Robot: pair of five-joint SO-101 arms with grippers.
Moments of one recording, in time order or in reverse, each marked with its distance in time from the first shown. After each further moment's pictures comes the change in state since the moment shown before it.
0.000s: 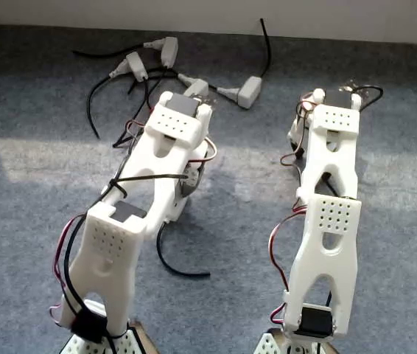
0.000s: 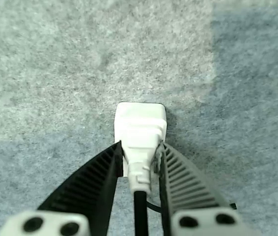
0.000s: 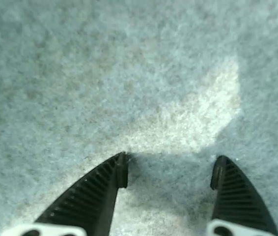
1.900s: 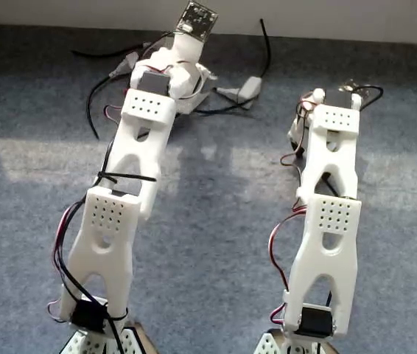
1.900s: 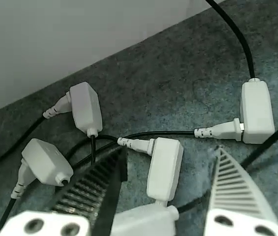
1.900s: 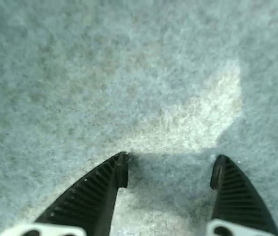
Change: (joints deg) left arm -5.6 2.0 -30.9 -44.2 -18.4; right arm 0.0 0.0 0.0 -0.4 0.0
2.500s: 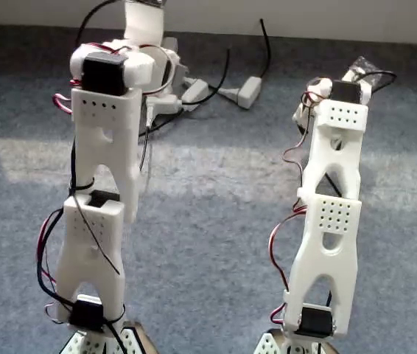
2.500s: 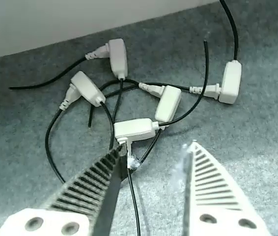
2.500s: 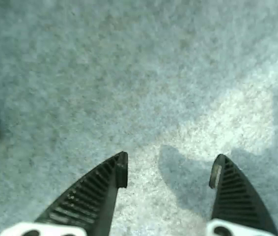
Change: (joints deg) left arm -3.6 -14.0 -25.1 45.3 10.1; right arm 0.1 0.1 -14.7 3.8 0.4
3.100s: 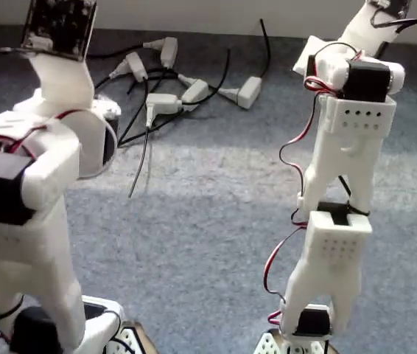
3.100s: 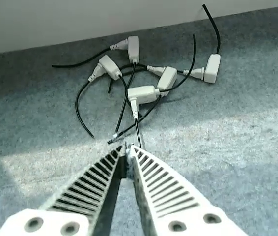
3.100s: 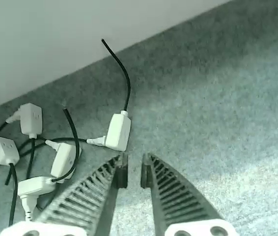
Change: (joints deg) left arm -1.1 -64.5 59.0 0.5 1.5; right arm -5.3 -33.4 3.3 0.0 9.9
